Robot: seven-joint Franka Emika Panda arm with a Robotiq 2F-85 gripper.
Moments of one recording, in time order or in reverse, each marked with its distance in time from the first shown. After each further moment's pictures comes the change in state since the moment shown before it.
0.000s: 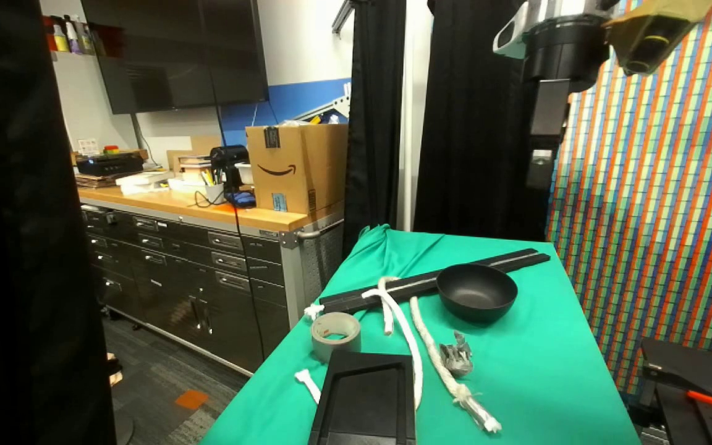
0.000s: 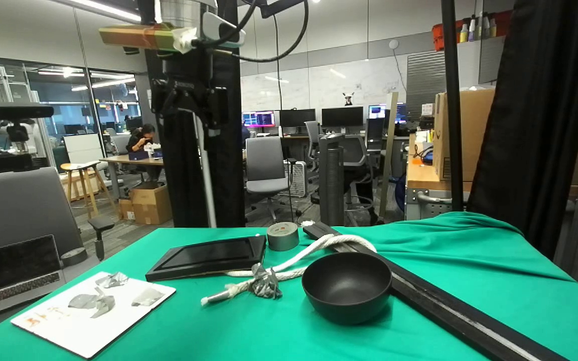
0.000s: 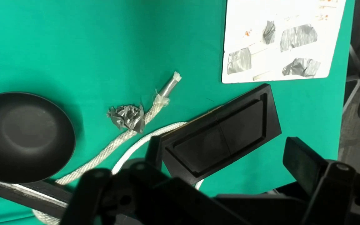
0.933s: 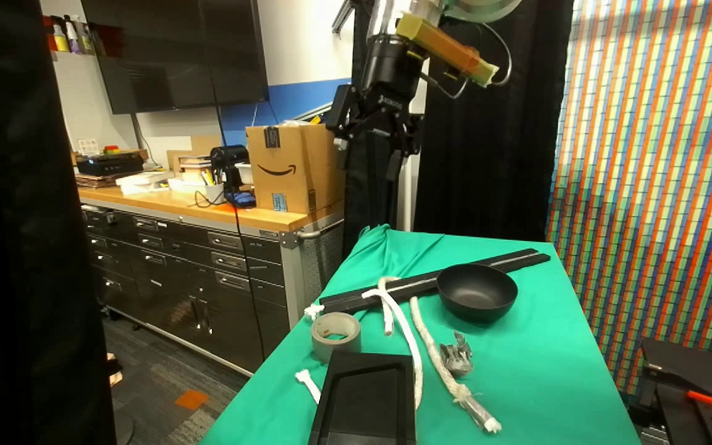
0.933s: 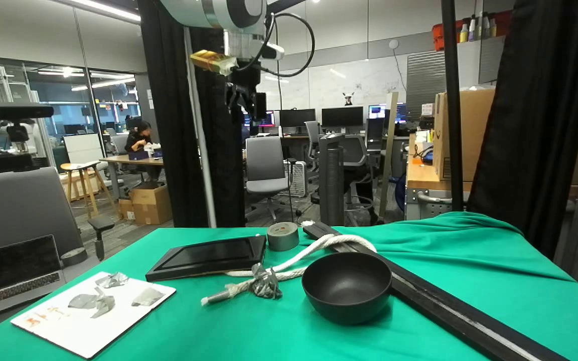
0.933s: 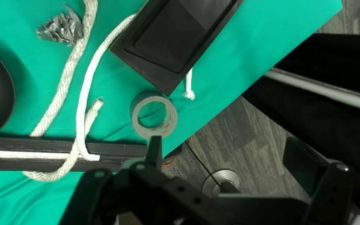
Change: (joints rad) arm 0.000 0.564 0.004 0.600 -0.074 0.116 0.470
